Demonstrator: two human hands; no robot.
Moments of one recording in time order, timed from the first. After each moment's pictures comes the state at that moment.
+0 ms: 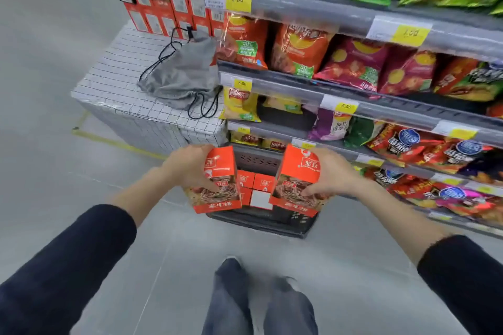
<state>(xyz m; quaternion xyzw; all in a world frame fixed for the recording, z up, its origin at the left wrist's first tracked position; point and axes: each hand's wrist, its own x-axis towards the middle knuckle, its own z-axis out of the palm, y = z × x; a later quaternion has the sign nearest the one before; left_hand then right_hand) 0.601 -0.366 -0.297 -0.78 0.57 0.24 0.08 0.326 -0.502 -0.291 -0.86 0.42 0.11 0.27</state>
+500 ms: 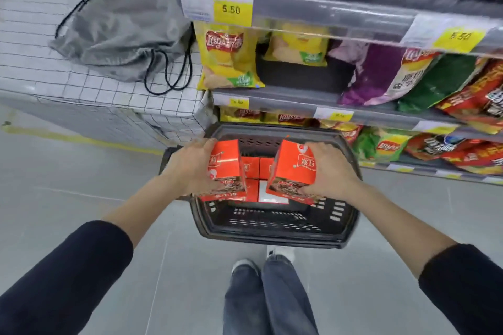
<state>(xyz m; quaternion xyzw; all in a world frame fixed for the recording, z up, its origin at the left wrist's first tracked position) 0.669 -0.451 -0.543 -0.74 0.61 0.26 0.10 0.399 -0.551 -0.546 -0.85 0.46 0.14 0.23</state>
